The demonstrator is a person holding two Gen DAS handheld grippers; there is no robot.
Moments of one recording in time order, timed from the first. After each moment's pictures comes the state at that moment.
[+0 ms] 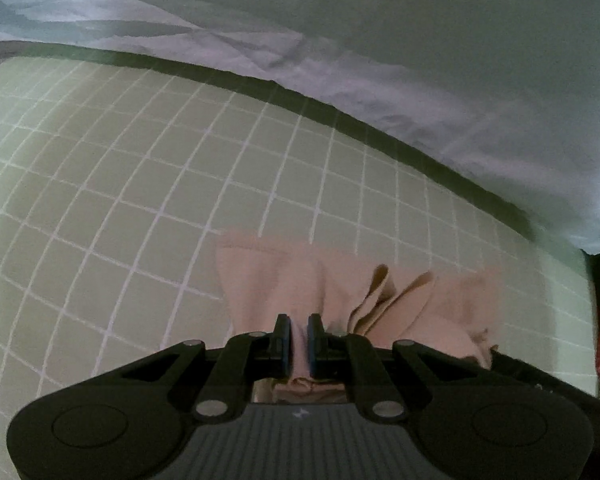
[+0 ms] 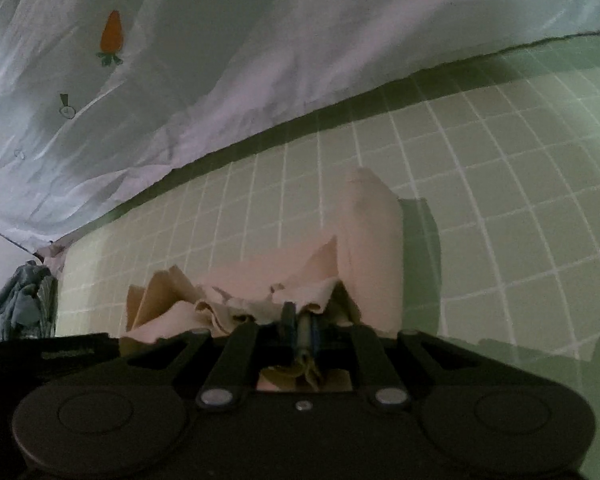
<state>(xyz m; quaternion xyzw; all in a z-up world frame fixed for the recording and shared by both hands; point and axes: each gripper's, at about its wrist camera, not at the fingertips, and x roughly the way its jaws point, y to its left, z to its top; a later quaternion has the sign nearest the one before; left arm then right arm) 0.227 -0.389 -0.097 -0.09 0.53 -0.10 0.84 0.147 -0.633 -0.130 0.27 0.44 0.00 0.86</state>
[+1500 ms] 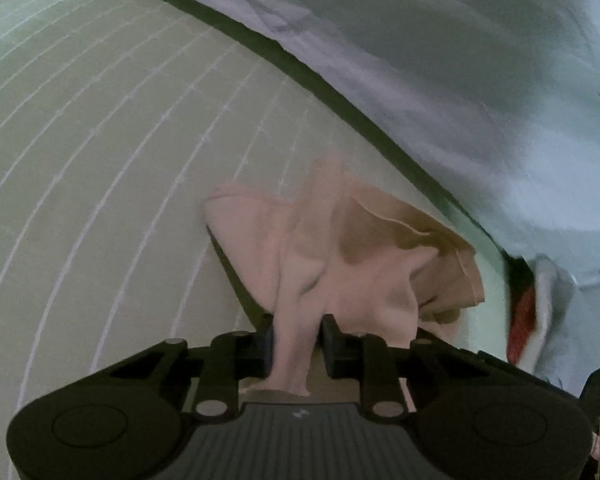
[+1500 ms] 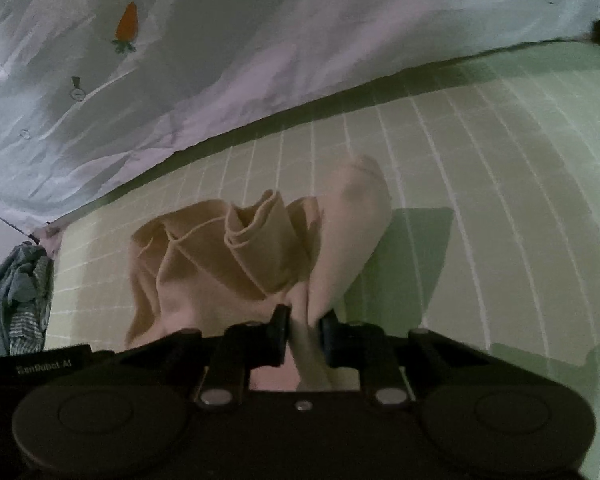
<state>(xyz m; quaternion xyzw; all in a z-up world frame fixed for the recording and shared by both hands) 0.148 -0.348 -0.104 -0.23 0.54 -0.18 0.79 0.088 -0.612 -0.115 0.25 0.43 -0.03 0.86</state>
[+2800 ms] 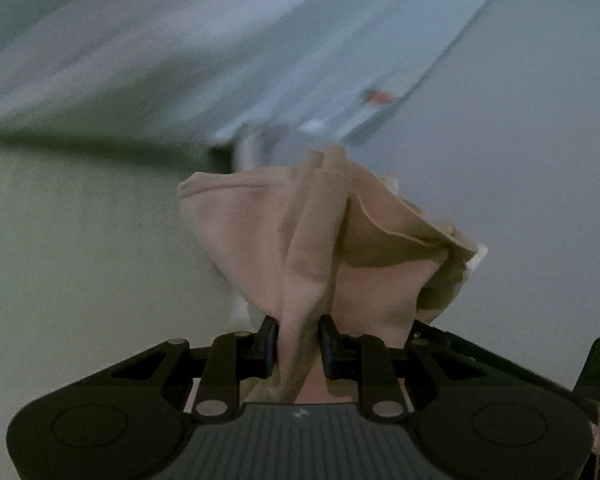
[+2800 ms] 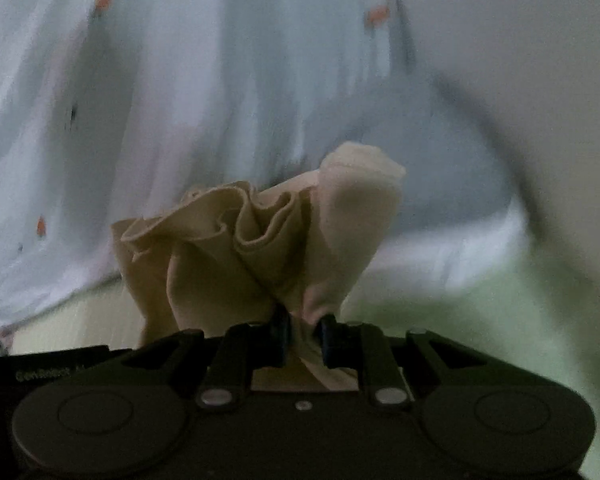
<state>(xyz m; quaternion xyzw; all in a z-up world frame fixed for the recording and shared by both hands) -0.029 -0.771 0.001 -0.14 0.42 -0.43 0.79 -0.178 -0.922 0.001 0.22 0.27 -0.18 0.92</state>
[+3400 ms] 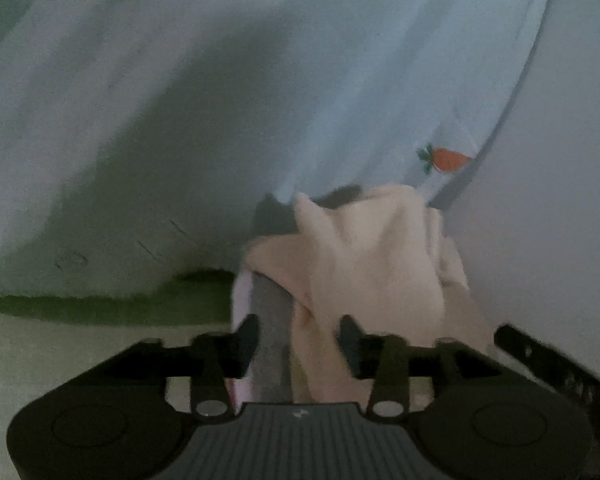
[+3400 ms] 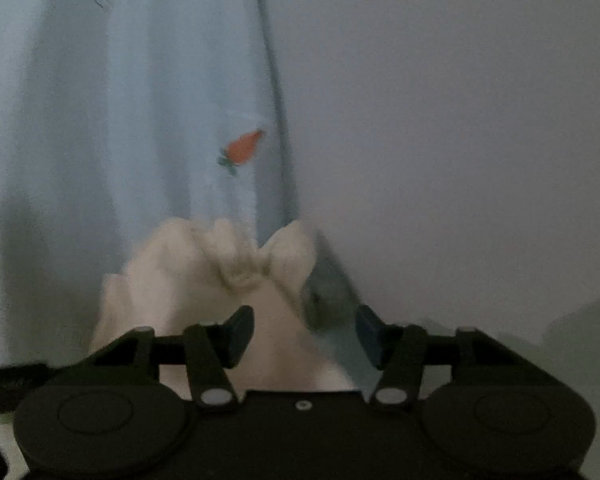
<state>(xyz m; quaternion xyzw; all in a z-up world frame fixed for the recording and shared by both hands) 0.102 -0.916 -0.008 -0.06 0.35 -0.34 0.87 -0.053 -1.098 0.012 0.15 0.19 -0.32 0.92</state>
